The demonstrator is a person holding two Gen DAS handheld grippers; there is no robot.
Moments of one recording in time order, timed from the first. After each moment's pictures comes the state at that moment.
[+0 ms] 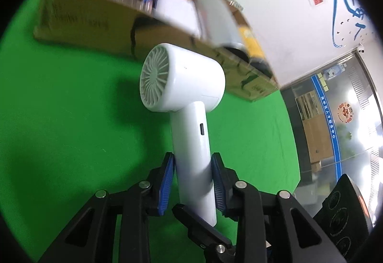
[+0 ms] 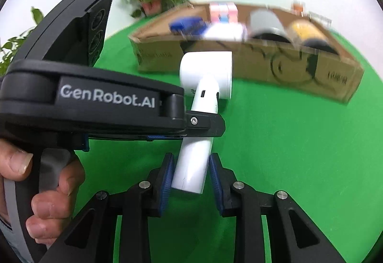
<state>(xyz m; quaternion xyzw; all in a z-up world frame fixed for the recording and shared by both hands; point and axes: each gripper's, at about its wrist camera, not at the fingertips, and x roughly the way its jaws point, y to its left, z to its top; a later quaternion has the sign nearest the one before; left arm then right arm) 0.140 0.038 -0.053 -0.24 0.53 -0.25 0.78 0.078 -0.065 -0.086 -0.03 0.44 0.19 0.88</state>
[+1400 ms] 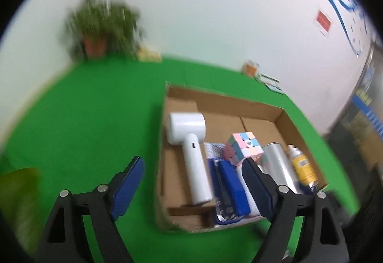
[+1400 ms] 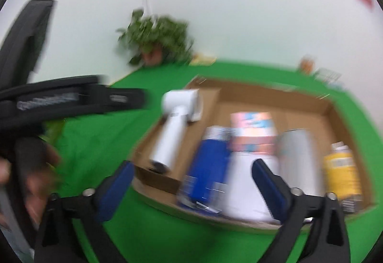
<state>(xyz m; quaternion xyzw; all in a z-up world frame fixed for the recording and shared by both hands) 0.208 0.144 0.082 -0.06 0.32 -0.07 0.94 0.242 0.027 -0.005 -0.06 0.31 0.16 0.93</state>
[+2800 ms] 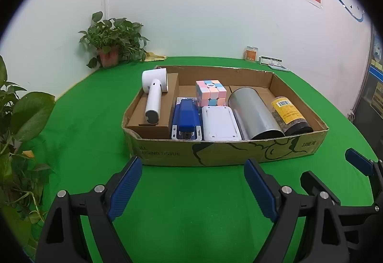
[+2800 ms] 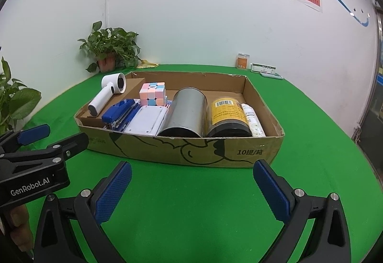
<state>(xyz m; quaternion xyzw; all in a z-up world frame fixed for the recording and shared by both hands) 0.104 0.017 0.033 0.00 0.32 -0.02 0.95 0.113 -0.120 -0.016 -0.05 0.30 0.05 0.95</state>
